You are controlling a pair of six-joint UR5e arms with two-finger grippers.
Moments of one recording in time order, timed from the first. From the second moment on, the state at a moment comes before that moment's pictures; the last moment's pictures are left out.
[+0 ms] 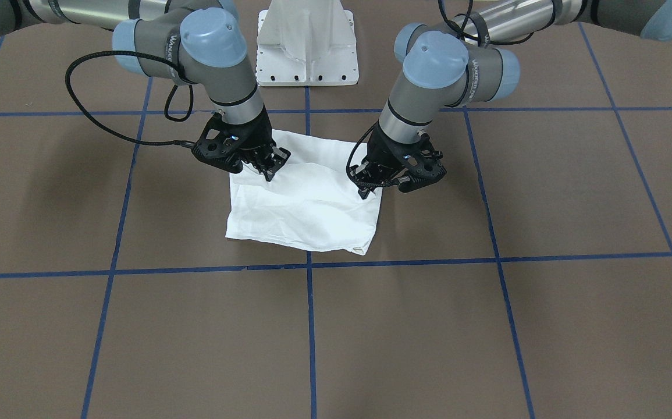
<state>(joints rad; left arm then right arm) -0.63 -2.19 -1.65 -1.88 -1.95 -1.67 0.56 -0.93 1.71 -1.49 1.89 1.72</state>
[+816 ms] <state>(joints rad) -0.63 -2.19 -1.63 -1.89 -1.95 -1.66 0.58 -0.93 1.68 -1.47 1.92 1.73</state>
